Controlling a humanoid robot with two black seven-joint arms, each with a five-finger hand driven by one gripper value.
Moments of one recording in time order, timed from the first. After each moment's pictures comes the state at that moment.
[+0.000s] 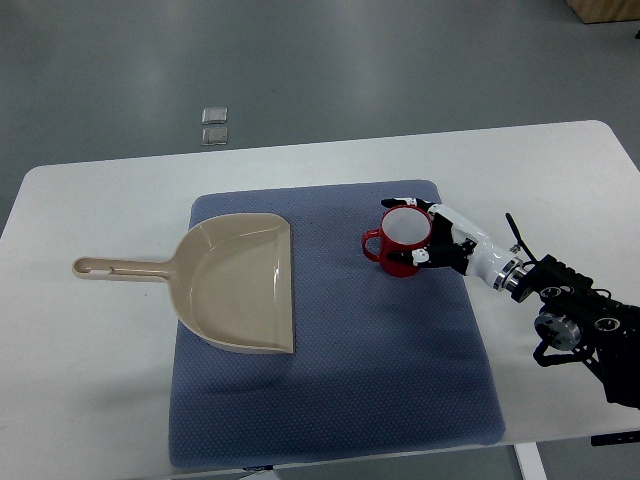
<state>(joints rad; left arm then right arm) -0.11 0.00 0.06 -0.22 0.08 0.05 0.09 0.58 -0.21 0.61 0.63 -0.75 0.40 0.61</state>
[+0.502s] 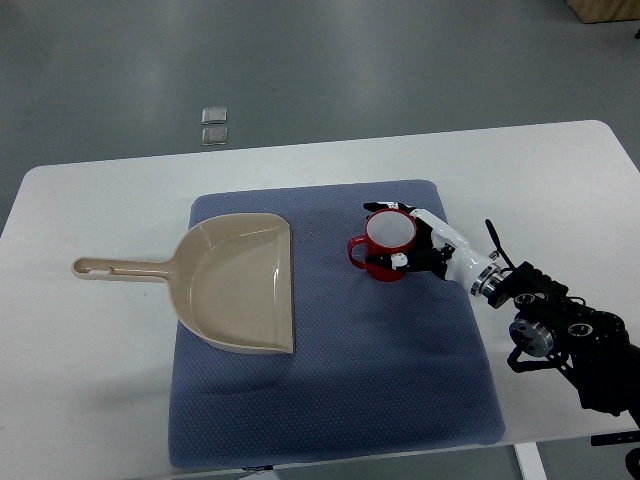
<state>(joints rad) -0.11 0.00 0.05 -0.22 0.08 0.05 0.09 0.58 -0.13 0.60 0.61 -0.75 0.34 0.61</state>
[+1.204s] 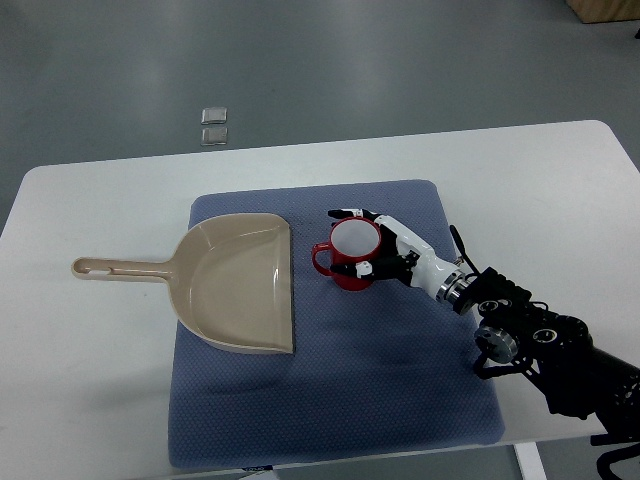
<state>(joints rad) -0.11 0.00 0.05 -0.22 0.08 0.05 0.09 0.59 -0.04 0.56 0.61 -0.75 0.30 0.61</state>
